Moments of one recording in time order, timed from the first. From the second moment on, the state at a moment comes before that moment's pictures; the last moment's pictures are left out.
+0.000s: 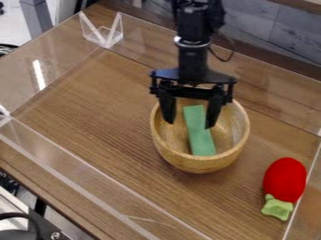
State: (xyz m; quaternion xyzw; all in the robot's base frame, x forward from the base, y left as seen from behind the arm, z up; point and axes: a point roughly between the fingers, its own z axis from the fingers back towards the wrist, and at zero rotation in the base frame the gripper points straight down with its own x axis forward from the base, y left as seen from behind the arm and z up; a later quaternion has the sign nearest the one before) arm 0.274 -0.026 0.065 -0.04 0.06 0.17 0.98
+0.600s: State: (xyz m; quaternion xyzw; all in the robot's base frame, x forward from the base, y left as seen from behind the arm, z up) arm 0.271 -0.032 0.060 -0.04 0.05 0.24 0.97
